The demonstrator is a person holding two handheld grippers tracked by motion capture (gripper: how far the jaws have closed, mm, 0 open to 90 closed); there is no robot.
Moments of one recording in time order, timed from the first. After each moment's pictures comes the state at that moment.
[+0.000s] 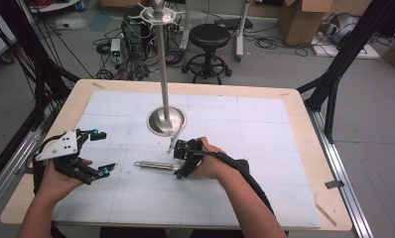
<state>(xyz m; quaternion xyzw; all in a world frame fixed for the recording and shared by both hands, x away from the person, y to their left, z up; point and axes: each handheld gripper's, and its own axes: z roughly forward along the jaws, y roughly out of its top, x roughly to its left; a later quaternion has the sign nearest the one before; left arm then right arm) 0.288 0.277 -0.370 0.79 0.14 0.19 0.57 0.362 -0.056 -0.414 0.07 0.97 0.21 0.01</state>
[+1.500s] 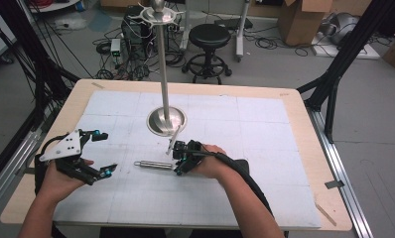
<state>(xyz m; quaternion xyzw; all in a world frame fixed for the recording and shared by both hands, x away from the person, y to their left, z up) 0.288 0.272 -0.371 0.80 0.14 0.19 0.55 0.361 -0.054 -0.414 0.07 0.98 0.20 -0.01</state>
